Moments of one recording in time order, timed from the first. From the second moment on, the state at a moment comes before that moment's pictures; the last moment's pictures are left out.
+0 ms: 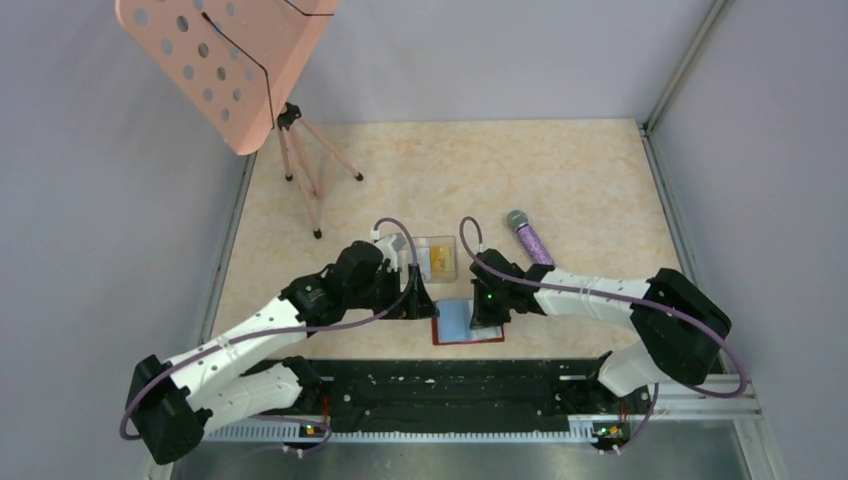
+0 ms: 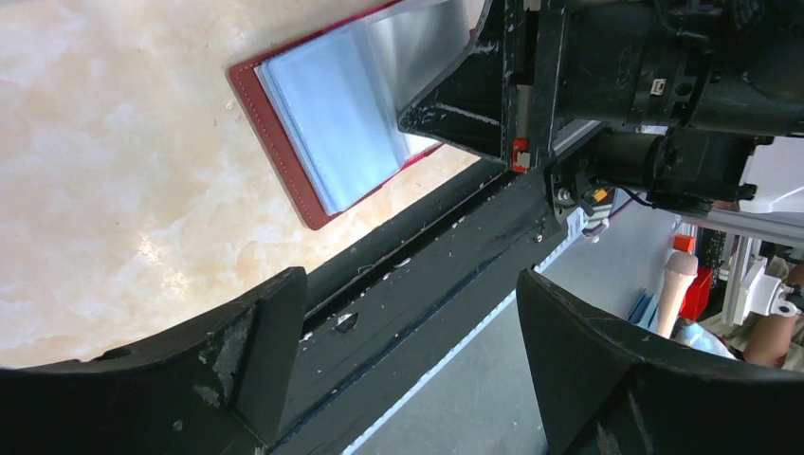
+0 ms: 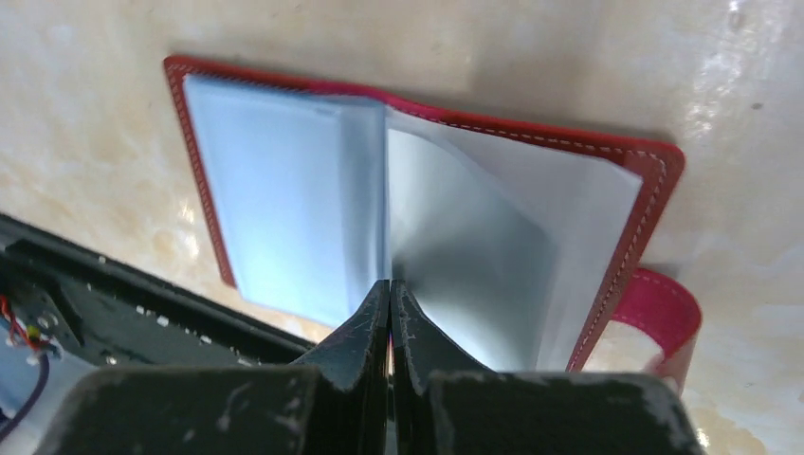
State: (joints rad) left arm -0.79 0.94 0.69 -0.45 0.27 -0.78; right arm 0.89 1.44 0.72 -0.36 -0.09 0.82
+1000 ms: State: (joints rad) left arm -0.79 1.00 0.69 -0.47 0.26 -0.77; right arm 0.79 1.35 0.56 -0.21 -0.17 0.93
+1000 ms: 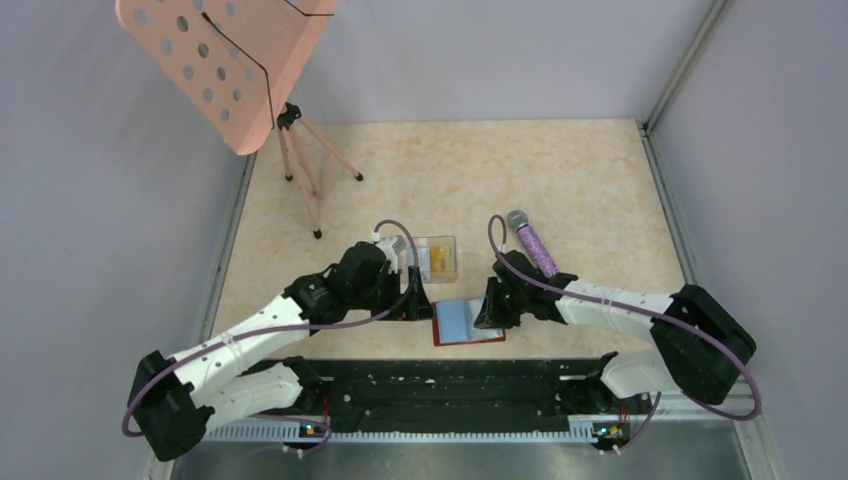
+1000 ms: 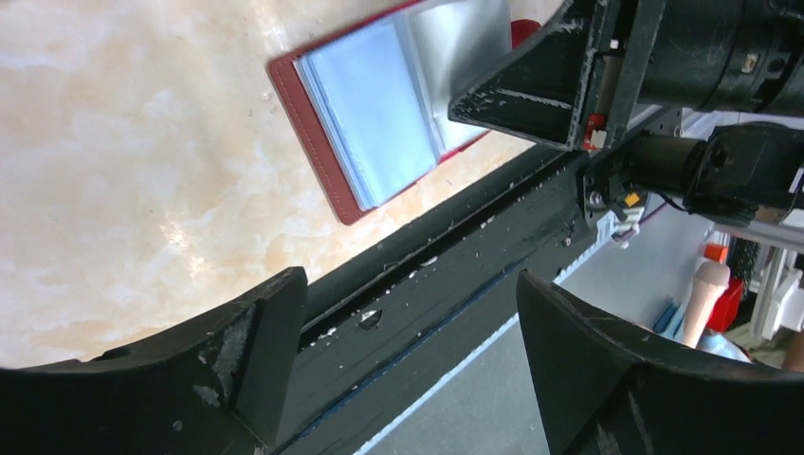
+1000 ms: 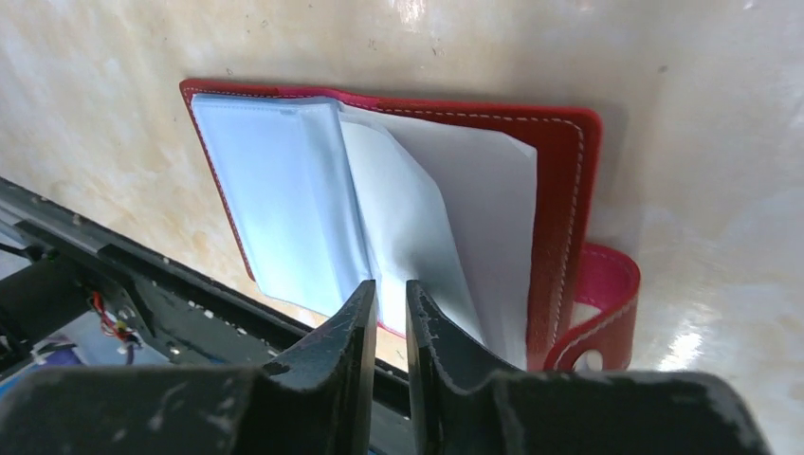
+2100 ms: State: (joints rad) left arm -0.47 1.36 1.02 -0.56 0.34 -0.58; right arm 0.63 1.47 0.85 -0.25 -0.32 0.75
